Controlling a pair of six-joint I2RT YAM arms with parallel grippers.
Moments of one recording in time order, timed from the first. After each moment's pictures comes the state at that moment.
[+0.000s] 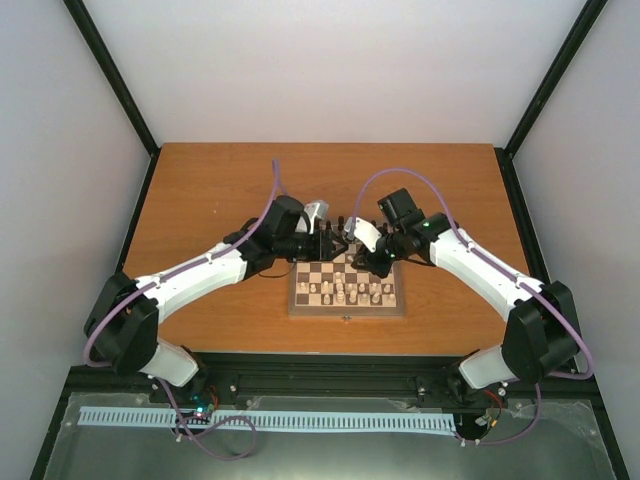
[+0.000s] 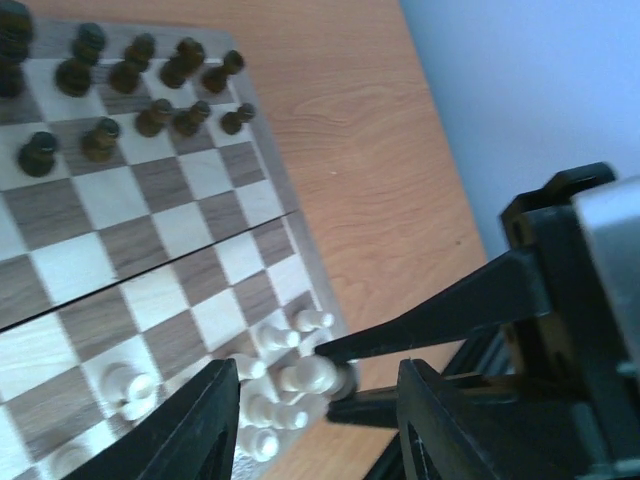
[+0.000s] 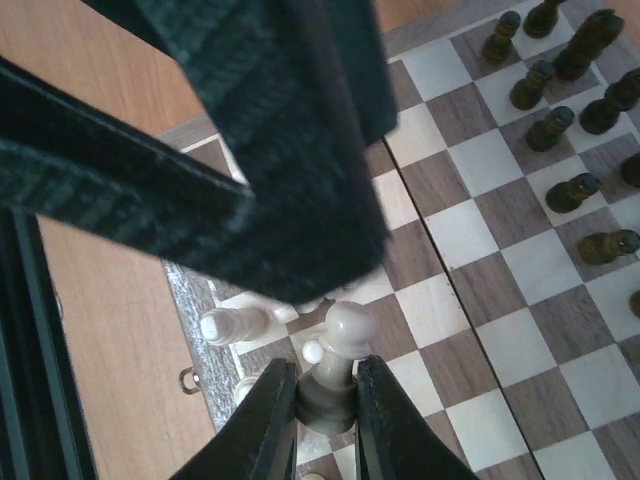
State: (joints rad) left arm -0.71 1.46 1.01 -0.18 0.37 -0.70; right arm 0.53 1.44 1.11 -0.74 -0.45 -0.51
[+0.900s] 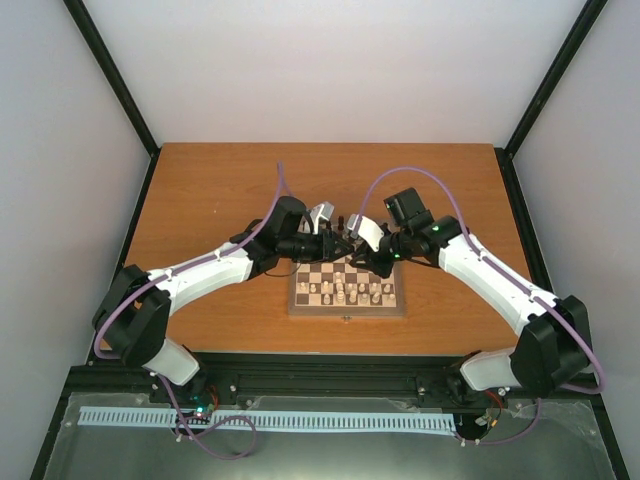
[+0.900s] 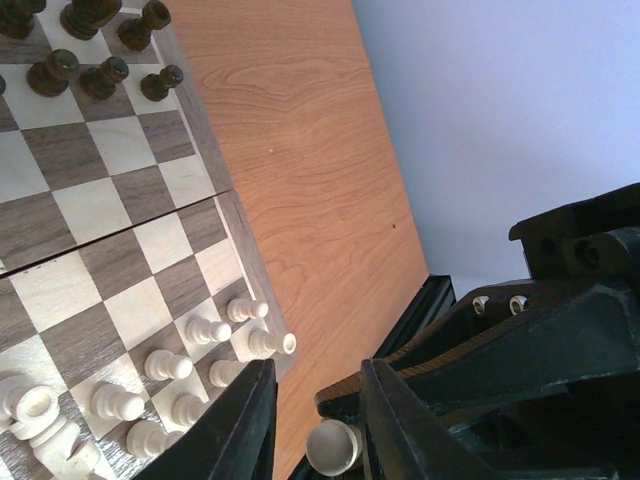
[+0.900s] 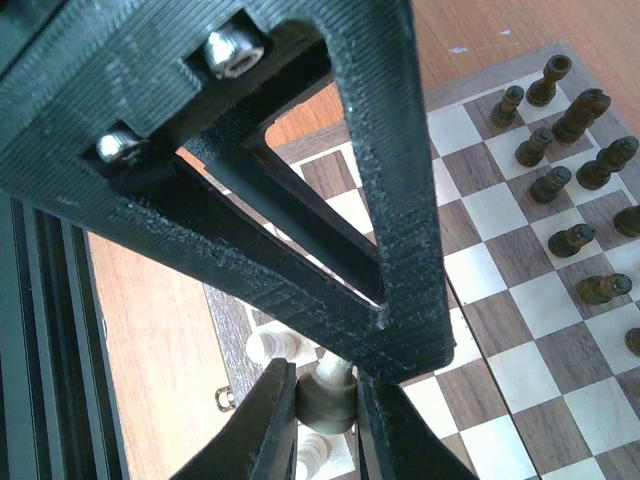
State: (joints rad) left arm -0.71 1.52 0.98 -0.03 0.55 -0.82; right arm 0.53 1.37 1.09 -0.73 -0.53 -0.50
